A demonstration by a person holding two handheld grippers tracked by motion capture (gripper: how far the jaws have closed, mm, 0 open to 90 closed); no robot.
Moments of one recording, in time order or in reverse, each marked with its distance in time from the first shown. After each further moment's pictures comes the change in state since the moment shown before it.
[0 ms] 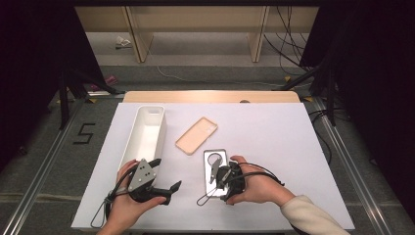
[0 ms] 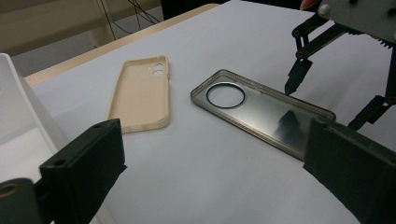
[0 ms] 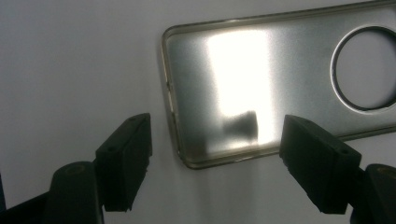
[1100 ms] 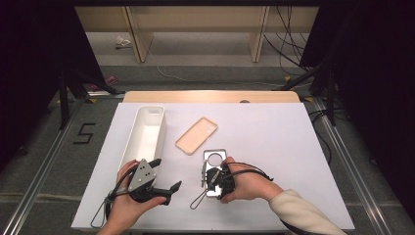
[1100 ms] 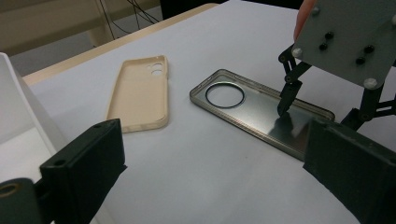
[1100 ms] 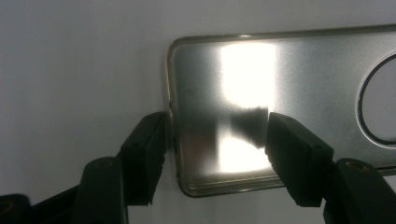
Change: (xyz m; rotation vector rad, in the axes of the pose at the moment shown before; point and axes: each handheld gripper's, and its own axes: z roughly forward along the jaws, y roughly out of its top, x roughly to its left) left arm 0.000 0.000 0.000 0.001 -0.004 -0.001; right arm -0.001 0.024 0.017 0.108 0.030 -0.082
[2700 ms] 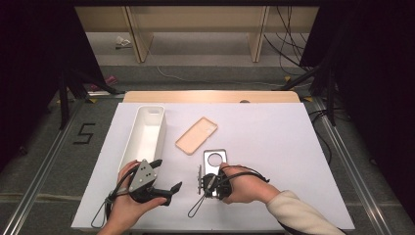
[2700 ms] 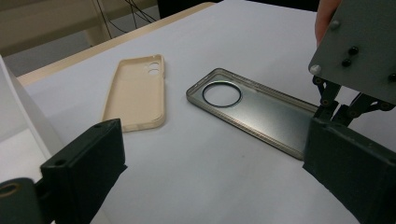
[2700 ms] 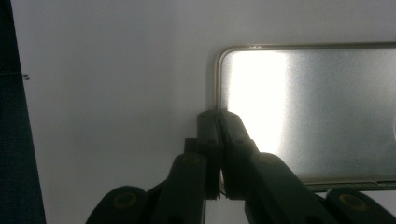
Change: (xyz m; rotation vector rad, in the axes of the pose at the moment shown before) left arm -0.001 -0.001 0.001 0.004 -0.011 0.004; right arm 0.014 0.010 -0.003 0.052 0.054 -0.046
